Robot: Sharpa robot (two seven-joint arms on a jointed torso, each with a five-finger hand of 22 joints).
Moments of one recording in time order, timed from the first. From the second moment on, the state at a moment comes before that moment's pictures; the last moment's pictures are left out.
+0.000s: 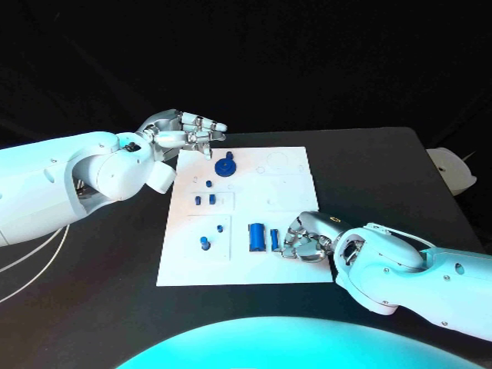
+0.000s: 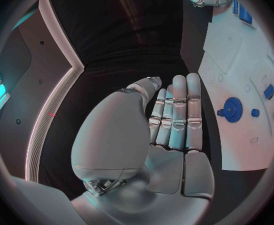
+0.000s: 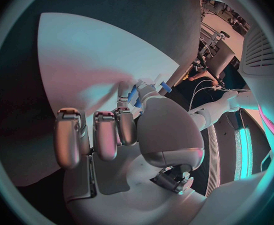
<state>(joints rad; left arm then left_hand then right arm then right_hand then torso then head) 1.26 -0.91 -0.06 1.54 -0.15 -0.14 0.14 1.46 -0.18 0.41 0.15 0.32 0.98 0.19 0.13 0.07 0.96 0.13 0.42 0.10 1.07 0.04 0.91 0.38 0.18 0.97 0.13 0.86 0.69 0.99 -0.89 -0.15 1.87 -1.43 -0.36 -0.53 1.14 -0.05 0.12 0.13 0.24 1.10 0.03 0.38 0.51 1.47 -0.04 1.37 1.31 1.47 -0.09 1.49 1.31 0.03 1.47 0.02 1.45 1.31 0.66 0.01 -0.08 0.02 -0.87</state>
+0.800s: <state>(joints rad) 1.26 -0.91 -0.06 1.54 -0.16 -0.14 0.14 1.46 -0.18 0.41 0.15 0.32 0.98 0.19 0.13 0.07 0.96 0.13 0.43 0.10 1.07 0.04 0.91 0.38 0.18 0.97 0.13 0.86 0.69 1.01 -0.95 -0.15 1.91 -1.40 -0.36 -0.42 1.17 -0.08 0.09 0.11 0.21 1.07 0.04 0.37 0.50 1.46 -0.04 1.34 1.31 1.47 -0.09 1.47 1.31 0.03 1.47 0.02 1.37 1.31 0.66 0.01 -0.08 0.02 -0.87</state>
